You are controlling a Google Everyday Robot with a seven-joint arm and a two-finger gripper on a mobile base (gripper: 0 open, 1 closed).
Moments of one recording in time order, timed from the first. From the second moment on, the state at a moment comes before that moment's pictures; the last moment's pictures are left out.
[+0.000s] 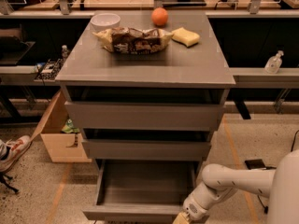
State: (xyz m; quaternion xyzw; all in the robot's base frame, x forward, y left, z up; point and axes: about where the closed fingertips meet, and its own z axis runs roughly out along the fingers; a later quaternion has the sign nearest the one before) arm 0.362 -0.112 0.355 0.33 -0.88 -0.34 0.06
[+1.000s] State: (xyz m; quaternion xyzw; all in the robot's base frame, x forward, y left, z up) arm 0.370 -0.090 0.243 0.32 -0.89 -0.33 0.08
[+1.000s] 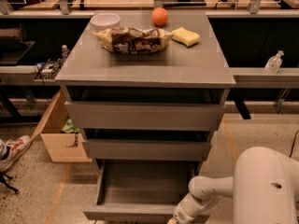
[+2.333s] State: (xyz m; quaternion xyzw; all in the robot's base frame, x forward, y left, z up) arm 0.418 -0.061 0.159 0.29 -0.89 -0.35 0.01
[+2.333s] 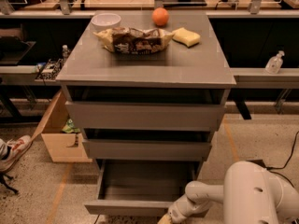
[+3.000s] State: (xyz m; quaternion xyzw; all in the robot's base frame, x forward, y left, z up) arm 0.469 -0.044 0.177 0.27 -0.88 -0.38 -0.10
